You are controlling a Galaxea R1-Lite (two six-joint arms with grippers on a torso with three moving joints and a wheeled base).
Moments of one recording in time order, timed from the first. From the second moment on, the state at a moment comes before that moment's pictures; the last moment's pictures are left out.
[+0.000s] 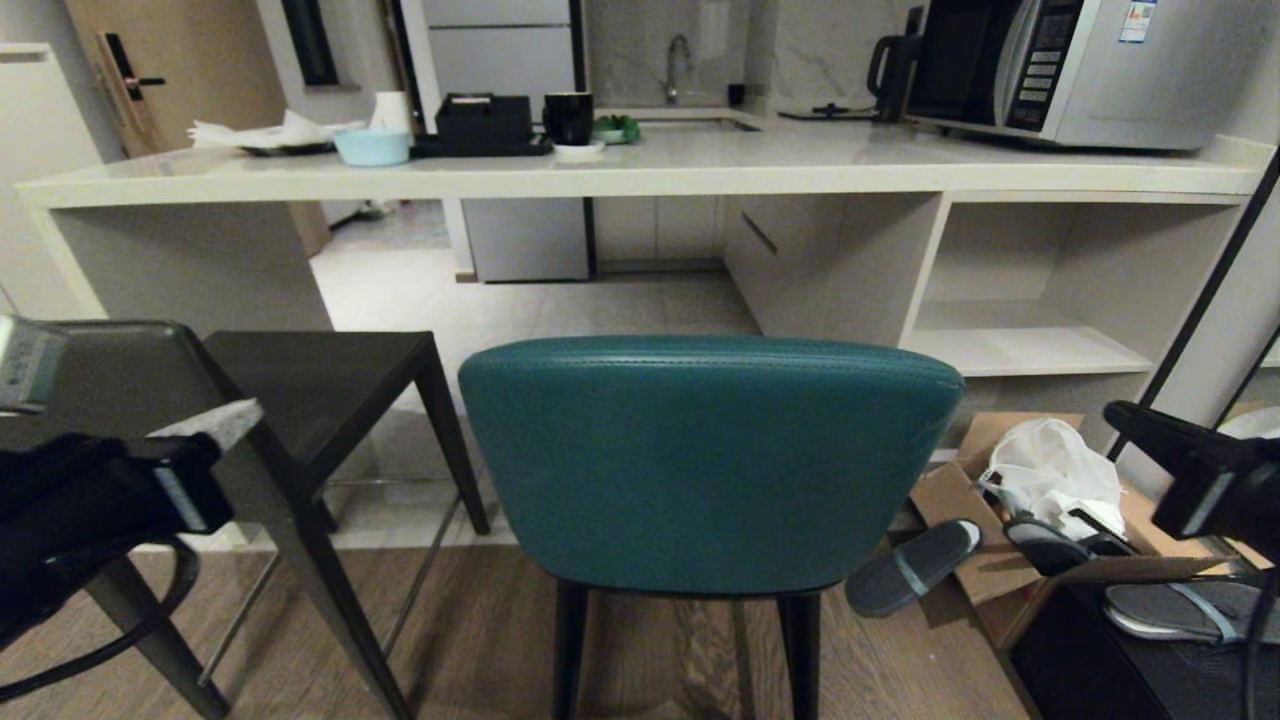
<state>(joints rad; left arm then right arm) -0.11 1.24 -0.39 -0.82 -0.07 -0.07 0.12 1.21 -0.36 -0.83 0.06 0.00</state>
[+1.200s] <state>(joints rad) -0.48 1.93 -0.46 -1.41 0.19 -0.06 0.48 1.69 -0.42 -1.16 -0.17 0.00</state>
